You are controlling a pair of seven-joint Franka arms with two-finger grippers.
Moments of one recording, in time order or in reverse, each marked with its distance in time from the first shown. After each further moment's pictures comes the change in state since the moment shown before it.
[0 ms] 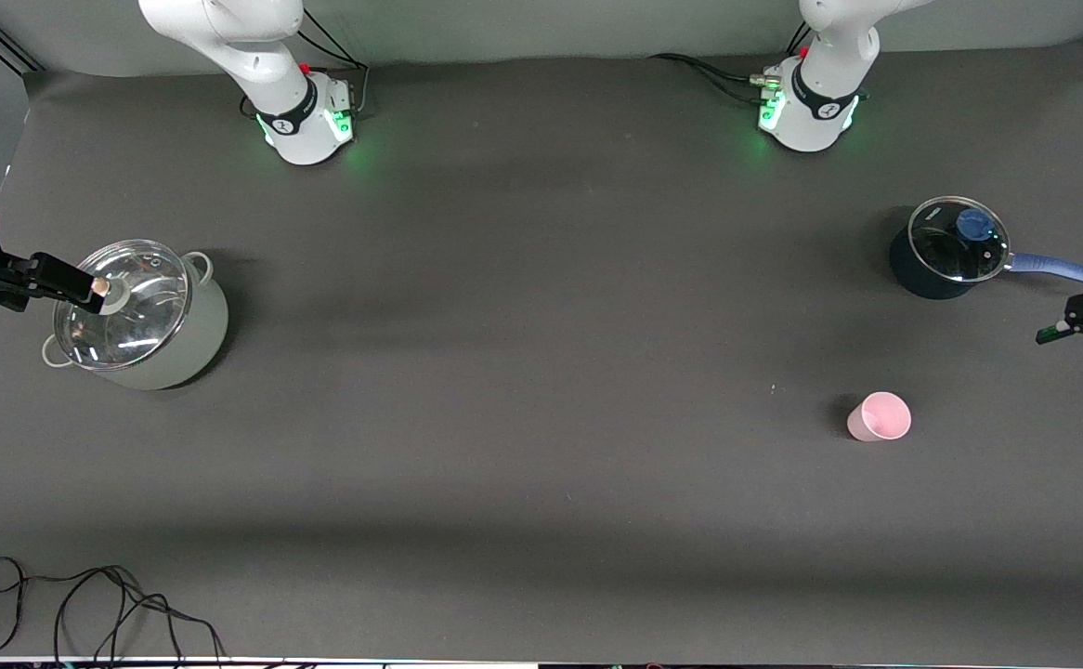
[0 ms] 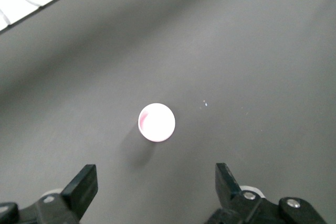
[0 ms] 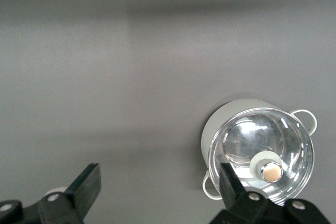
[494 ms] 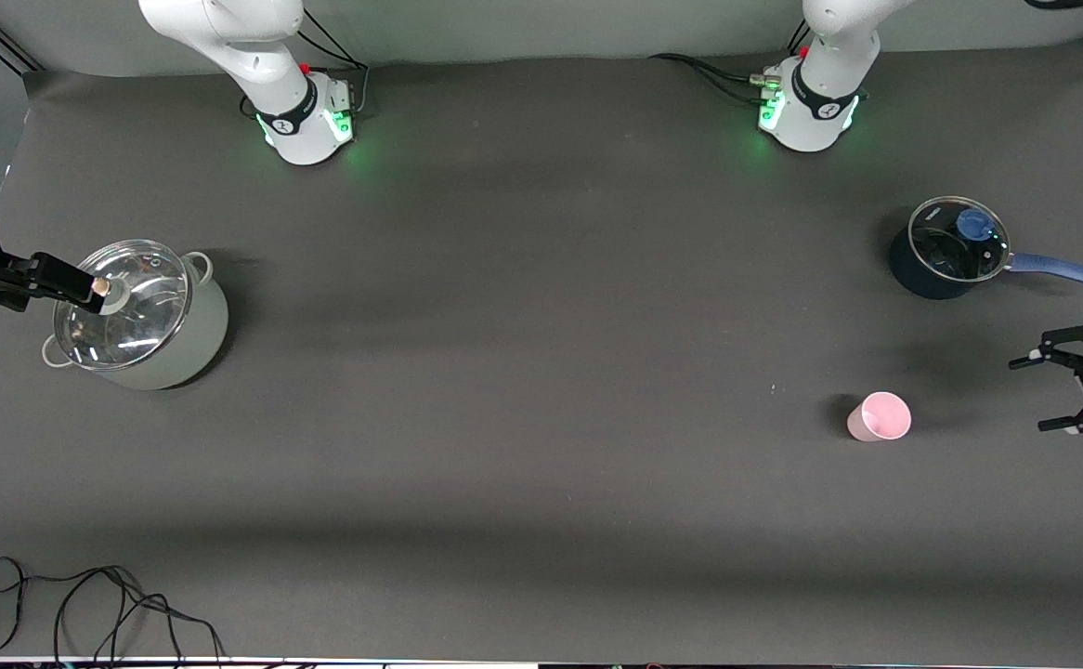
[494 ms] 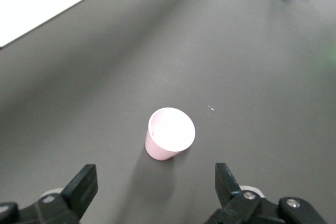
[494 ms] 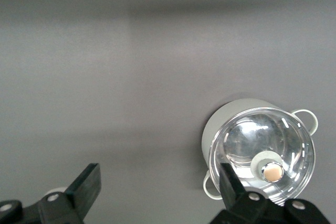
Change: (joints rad) left arm 0.134 0.245 -0.001 -0.006 -0.270 0.000 0.556; right arm 0.000 0.000 0.000 0.000 0.008 -0.001 0.000
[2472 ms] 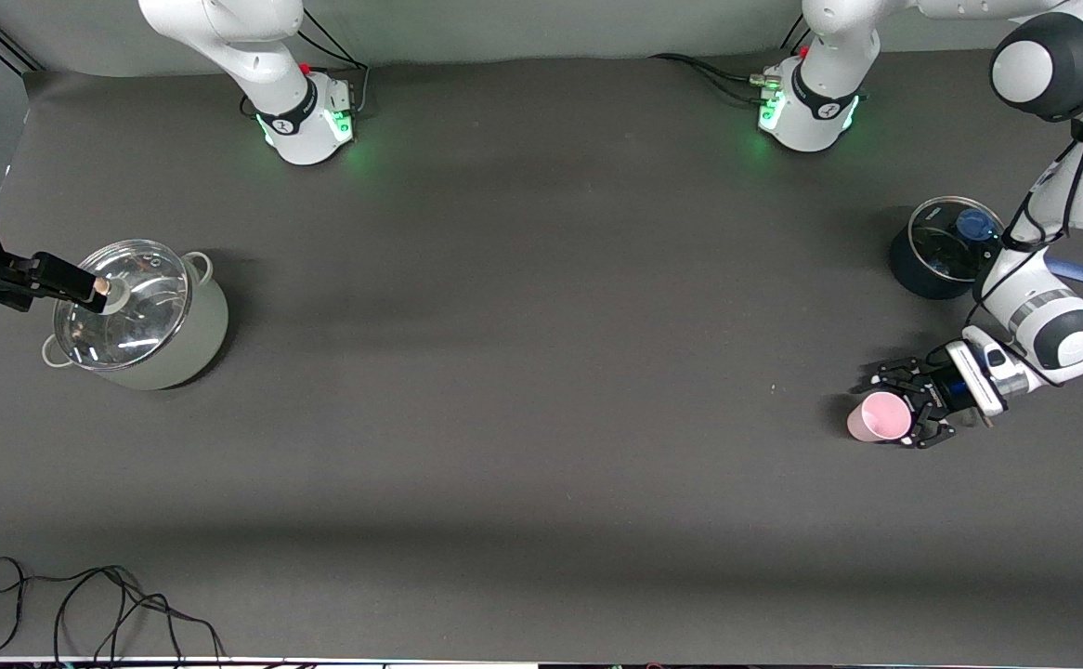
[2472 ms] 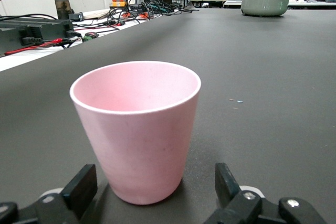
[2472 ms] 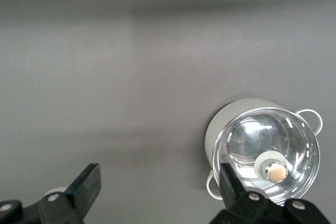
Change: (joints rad) left arm -0.052 0.302 -0.026 -0.210 -0.515 0.130 0.793; right arm 0.000 0.000 -0.001 0.000 0.008 -0.001 0.000
